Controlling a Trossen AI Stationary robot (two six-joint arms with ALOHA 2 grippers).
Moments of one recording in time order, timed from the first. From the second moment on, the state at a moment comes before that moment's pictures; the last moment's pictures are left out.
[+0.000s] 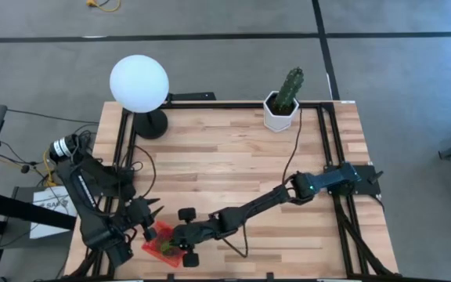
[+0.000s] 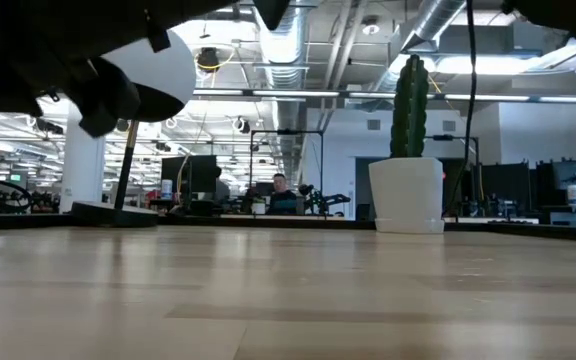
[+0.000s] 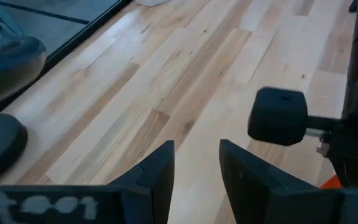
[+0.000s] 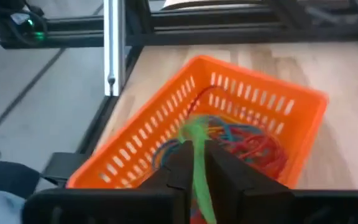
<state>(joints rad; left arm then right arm) -1.08 1.52 1.12 -1.42 -0.95 -1.70 0.40 2.59 2.17 -0.08 0.08 0.19</state>
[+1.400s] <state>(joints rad) -0.98 0.76 0.83 -1.14 -0.93 -1.30 0.55 1.90 2.26 -1.31 0.32 0.32</state>
